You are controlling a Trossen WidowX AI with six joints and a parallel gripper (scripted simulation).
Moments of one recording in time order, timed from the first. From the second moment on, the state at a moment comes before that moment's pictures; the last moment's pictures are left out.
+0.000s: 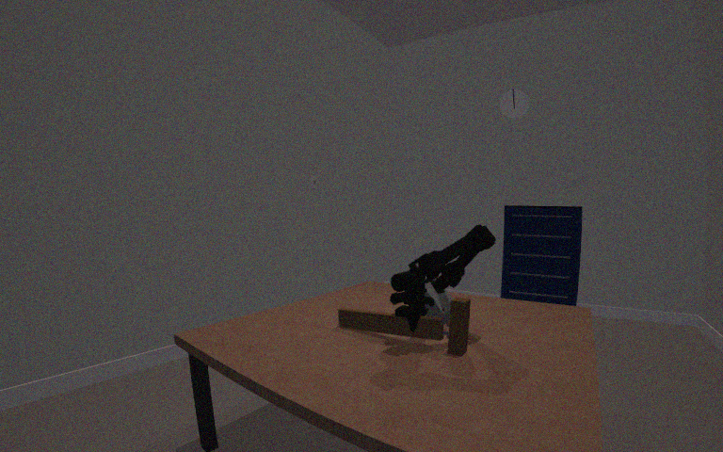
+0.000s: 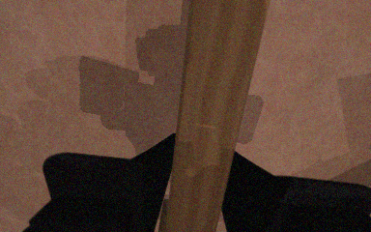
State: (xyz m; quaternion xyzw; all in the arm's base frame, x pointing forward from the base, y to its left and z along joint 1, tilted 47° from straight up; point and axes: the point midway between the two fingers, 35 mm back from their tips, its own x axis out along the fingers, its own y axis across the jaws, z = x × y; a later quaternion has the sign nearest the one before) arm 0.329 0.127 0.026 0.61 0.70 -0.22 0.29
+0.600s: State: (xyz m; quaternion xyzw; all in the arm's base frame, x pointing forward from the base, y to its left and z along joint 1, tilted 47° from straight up) arm 0.329 0.128 0.027 0.61 0.70 -0.22 0.29
